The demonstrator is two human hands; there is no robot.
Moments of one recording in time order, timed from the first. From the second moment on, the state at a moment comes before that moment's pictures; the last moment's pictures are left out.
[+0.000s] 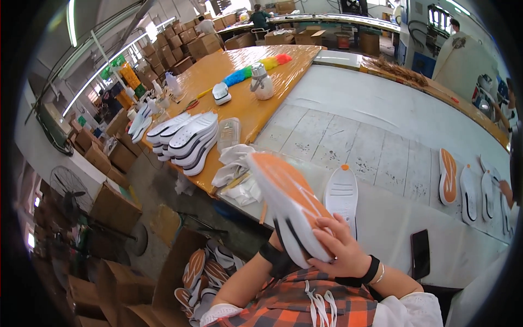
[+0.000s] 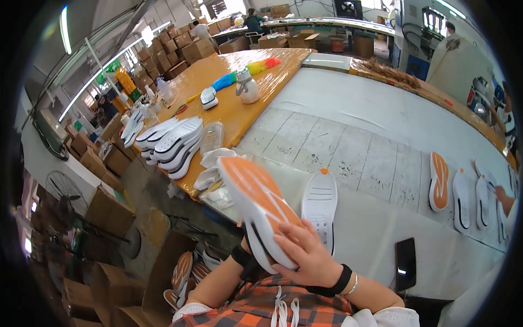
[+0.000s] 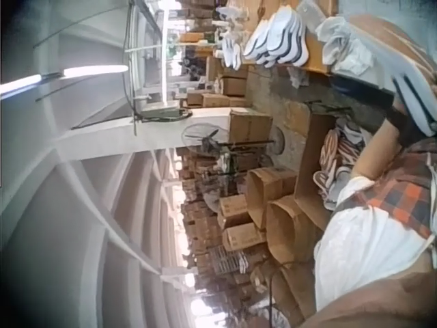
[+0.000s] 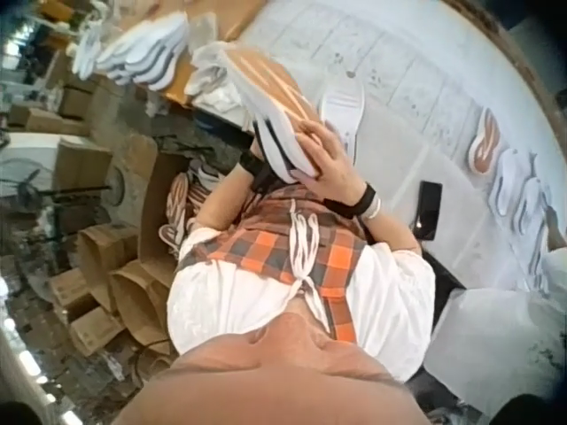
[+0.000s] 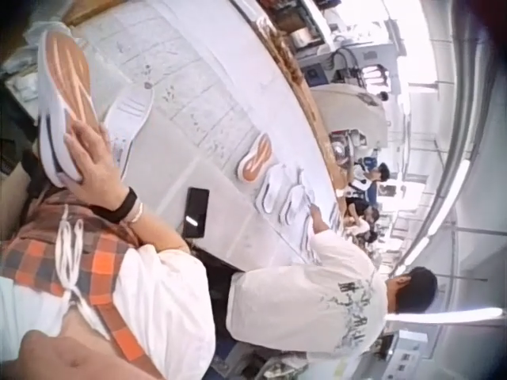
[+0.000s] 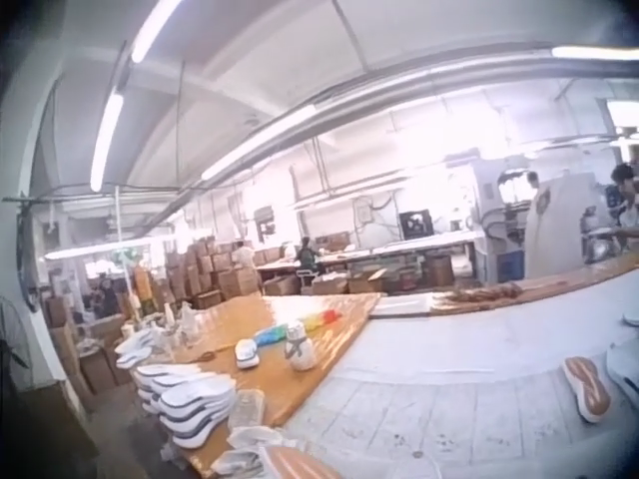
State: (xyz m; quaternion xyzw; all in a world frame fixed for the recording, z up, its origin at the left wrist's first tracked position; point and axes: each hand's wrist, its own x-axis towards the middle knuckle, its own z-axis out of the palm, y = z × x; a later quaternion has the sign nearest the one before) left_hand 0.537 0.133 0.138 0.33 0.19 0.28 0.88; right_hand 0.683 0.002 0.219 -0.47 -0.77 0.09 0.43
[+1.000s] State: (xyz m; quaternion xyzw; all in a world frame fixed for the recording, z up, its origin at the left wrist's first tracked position) left_hand 0.513 0.097 0.190 0.56 0.11 0.26 0.78; right_hand 0.723 0.005 0.174 -0.43 -0.41 0.53 0.60
